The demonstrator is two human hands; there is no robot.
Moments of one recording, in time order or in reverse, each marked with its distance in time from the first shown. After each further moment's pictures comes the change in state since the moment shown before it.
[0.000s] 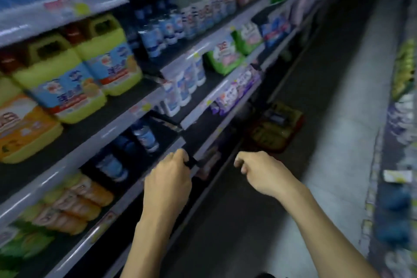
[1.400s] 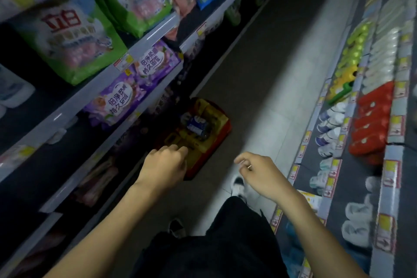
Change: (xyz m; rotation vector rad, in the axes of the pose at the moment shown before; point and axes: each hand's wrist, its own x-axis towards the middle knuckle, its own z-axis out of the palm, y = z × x) left_hand 0.410 0.333 0.362 0.040 -0.550 0.336; right_hand 0.328 0.479 -0.209 0.262 -0.102 0.269
